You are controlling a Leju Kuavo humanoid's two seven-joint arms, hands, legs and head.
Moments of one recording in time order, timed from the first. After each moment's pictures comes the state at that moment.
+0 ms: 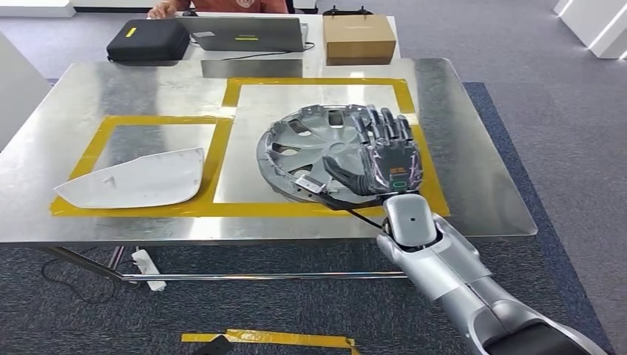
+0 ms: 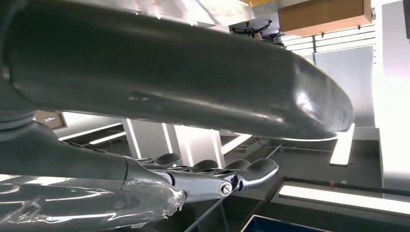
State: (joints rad) left arm -0.15 -0.12 0.17 -0.21 -0.87 0.05 0.23; right arm -0.62 0.14 0.53 -0.98 1.56 -0.56 0.28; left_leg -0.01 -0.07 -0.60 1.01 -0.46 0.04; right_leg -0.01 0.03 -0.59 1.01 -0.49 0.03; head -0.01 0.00
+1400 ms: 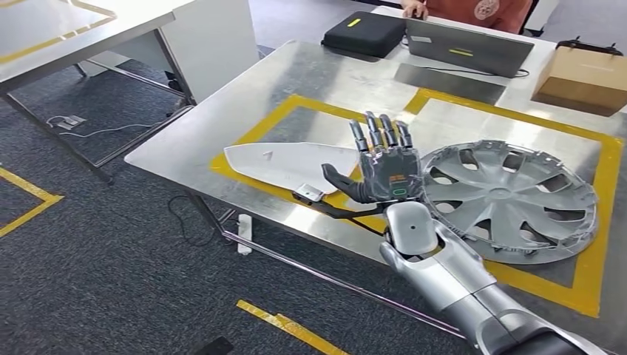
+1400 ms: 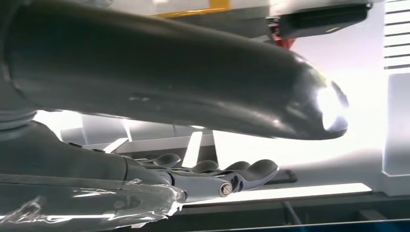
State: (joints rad) left arm -0.14 -0.12 0.18 -0.21 -0.87 0.05 0.24; right arm -0.58 0.09 0.59 -1.05 1.56 -0.51 0.32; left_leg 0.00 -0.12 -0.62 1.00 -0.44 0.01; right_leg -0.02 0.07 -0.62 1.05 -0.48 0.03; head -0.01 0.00
